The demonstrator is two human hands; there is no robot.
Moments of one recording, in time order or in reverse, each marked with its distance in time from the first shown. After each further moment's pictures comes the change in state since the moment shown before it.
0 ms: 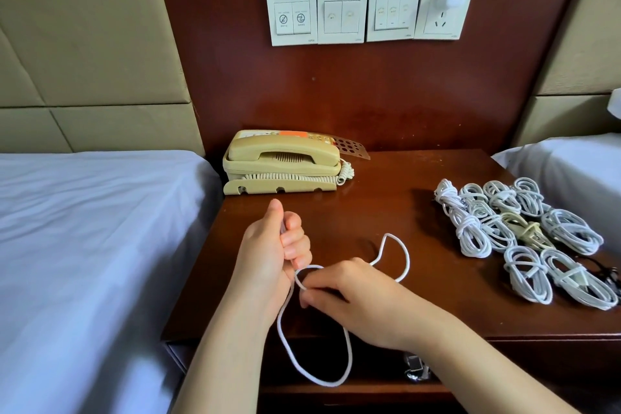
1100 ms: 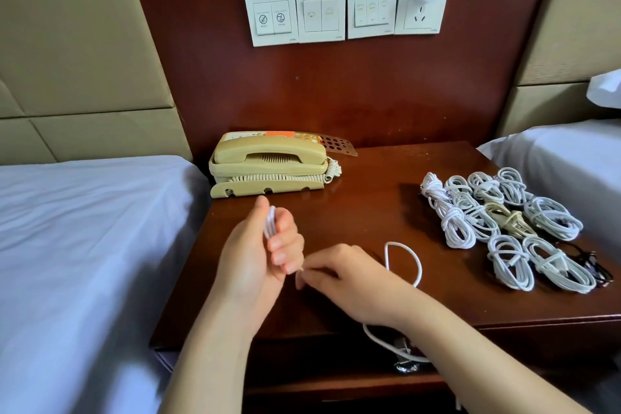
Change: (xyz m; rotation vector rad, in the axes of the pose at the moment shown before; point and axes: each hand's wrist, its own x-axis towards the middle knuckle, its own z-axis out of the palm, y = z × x) left_hand -0.009 0.004 0.001 -0.087 -0.208 -0.046; right_hand 0.003 0.014 0.000 0.110 0.089 0.145
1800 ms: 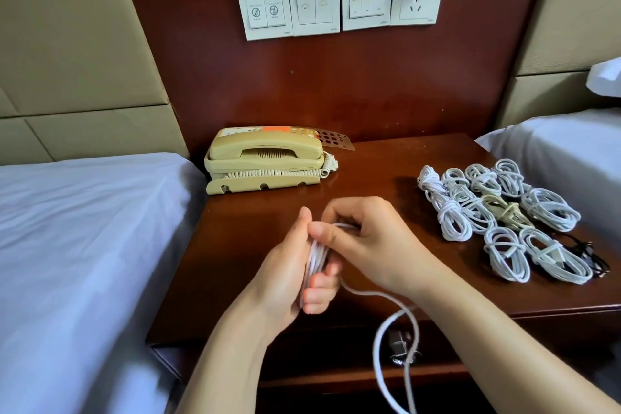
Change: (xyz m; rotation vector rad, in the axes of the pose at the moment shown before) left_hand -0.007 -0.025 0.010 0.442 -0.154 -0.292; right_hand -0.007 -0.009 -0.032 0.197 0.336 -0.151
